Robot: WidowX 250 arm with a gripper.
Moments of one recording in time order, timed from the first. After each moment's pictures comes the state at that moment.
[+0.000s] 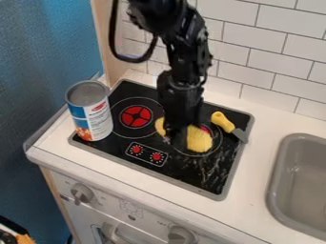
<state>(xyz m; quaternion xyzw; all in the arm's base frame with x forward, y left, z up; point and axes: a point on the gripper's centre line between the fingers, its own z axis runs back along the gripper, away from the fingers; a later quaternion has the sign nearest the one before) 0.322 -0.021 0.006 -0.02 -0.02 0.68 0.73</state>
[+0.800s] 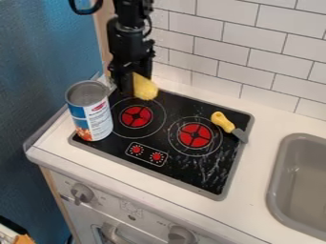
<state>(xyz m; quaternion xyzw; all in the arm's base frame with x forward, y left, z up) 0.360 0.092 0.034 0.02 -0.03 0.65 0.76</state>
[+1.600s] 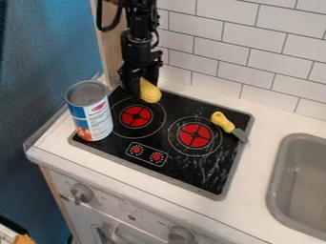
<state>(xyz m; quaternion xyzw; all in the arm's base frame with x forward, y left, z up) 0.407 0.104 -0.018 0.03 0.00 0.61 0.80</state>
